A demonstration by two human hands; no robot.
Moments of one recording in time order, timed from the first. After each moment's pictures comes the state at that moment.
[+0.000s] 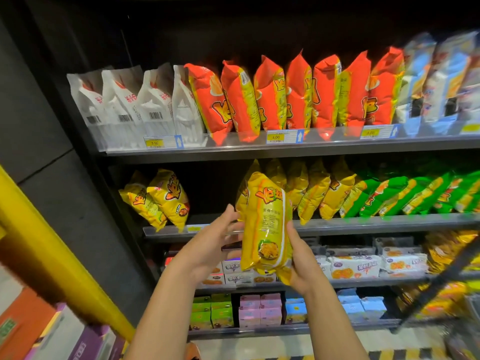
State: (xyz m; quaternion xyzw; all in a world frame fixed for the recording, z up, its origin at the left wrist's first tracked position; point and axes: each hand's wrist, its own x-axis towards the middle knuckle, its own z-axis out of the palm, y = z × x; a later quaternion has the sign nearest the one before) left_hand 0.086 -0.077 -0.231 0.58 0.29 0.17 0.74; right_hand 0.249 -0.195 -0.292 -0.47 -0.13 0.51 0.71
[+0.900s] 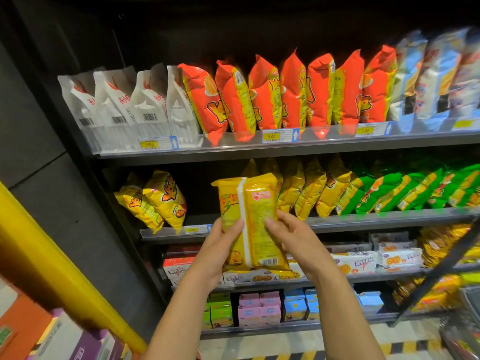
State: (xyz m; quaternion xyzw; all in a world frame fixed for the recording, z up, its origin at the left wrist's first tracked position) left_hand 0.098 -0.088 -0.257 0.55 0.30 0.24 0.74; right_hand 0.251 -0.209 -0.240 -0.61 -0.37 0.37 0.59
